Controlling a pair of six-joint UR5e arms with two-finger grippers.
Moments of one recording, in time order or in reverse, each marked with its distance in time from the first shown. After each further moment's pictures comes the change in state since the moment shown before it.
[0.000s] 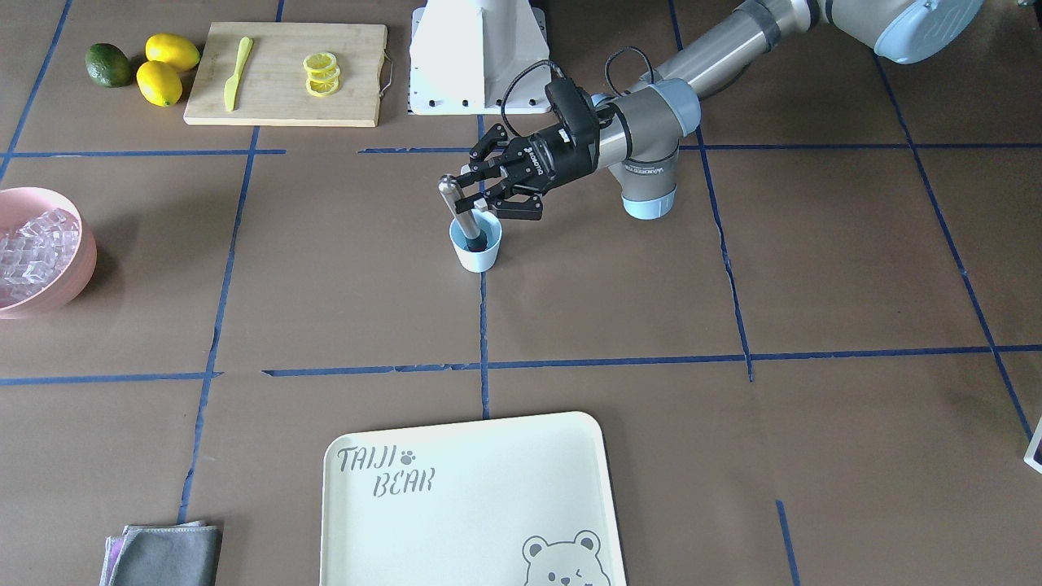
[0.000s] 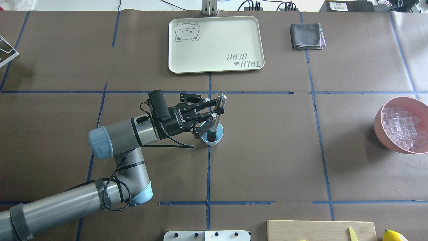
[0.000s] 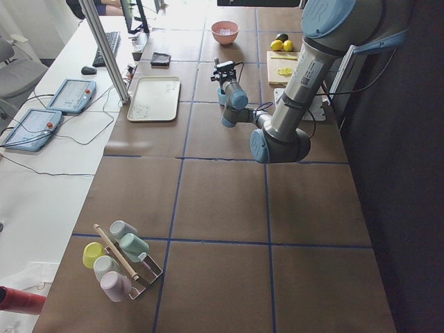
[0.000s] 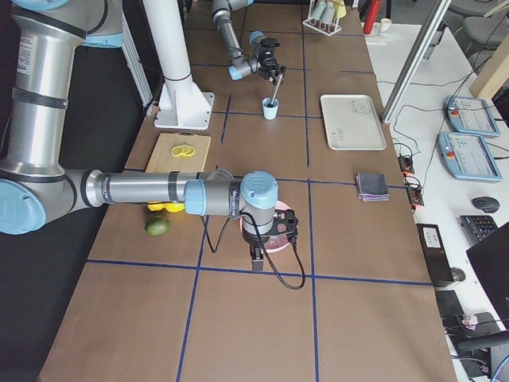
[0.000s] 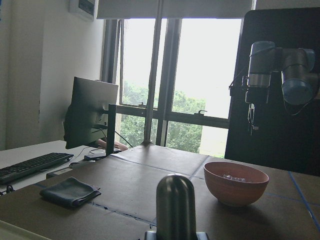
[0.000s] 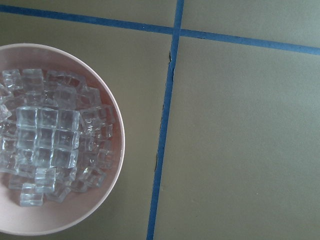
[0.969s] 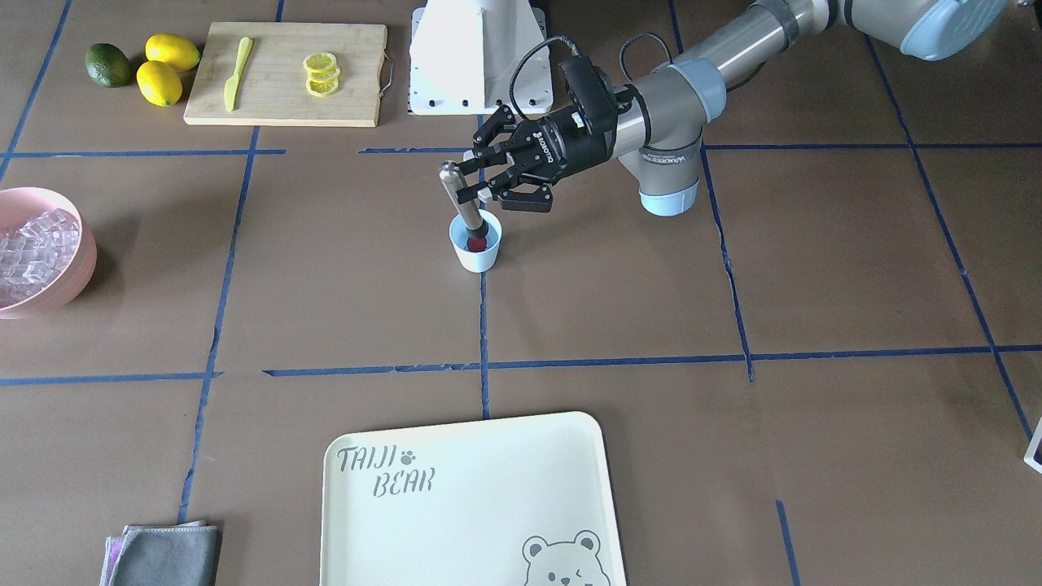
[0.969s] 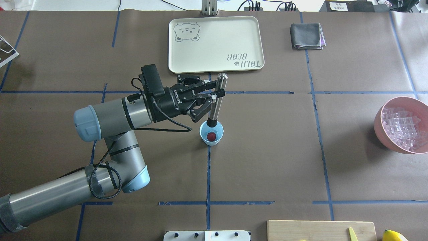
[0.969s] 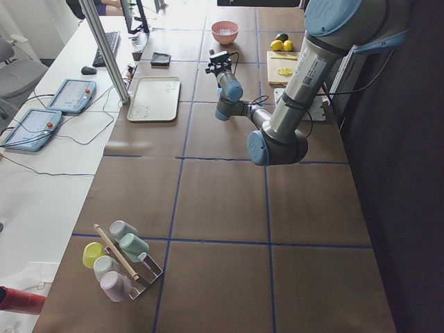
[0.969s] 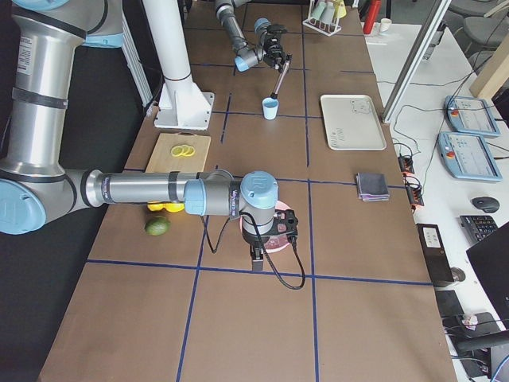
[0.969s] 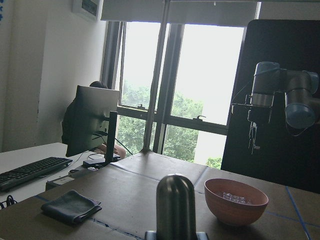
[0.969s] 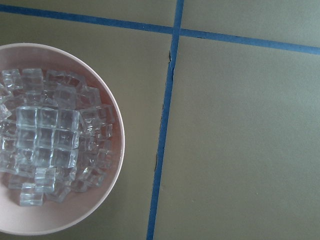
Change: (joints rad) left arm -0.076 0.016 -0.103 0.085 -0.073 -0.090; right arm 0.000 -0.001 0.000 0.000 0.000 0.000
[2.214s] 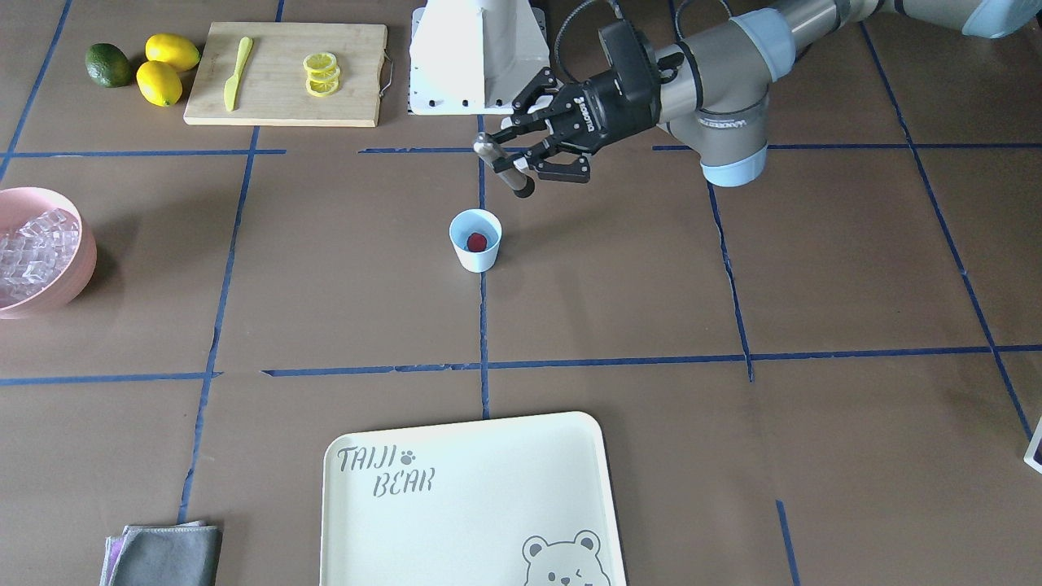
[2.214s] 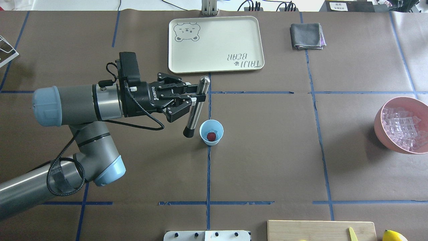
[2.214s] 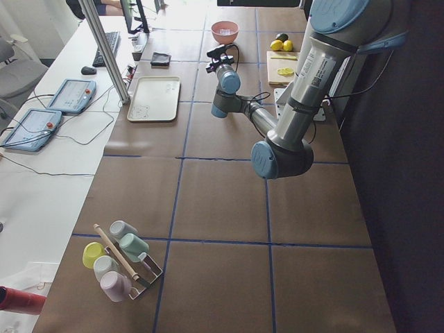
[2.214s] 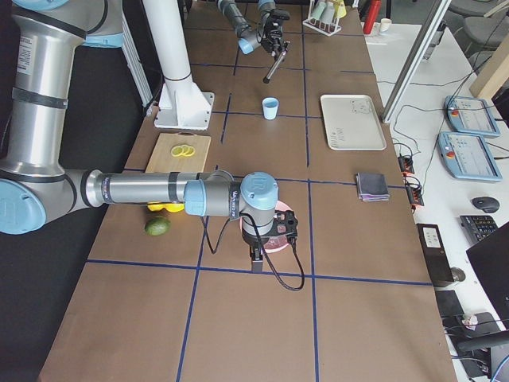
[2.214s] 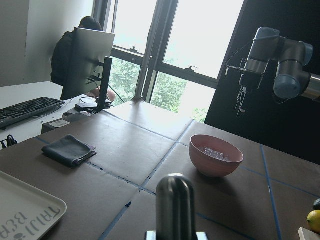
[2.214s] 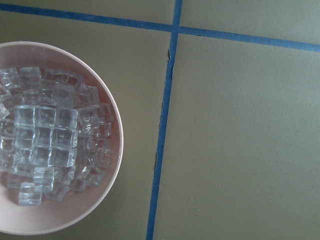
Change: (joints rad) left arm -0.056 0.098 -0.254 0.235 -0.186 -0.111; right arm 0.000 0.000 -0.005 -0.002 0.001 0.000
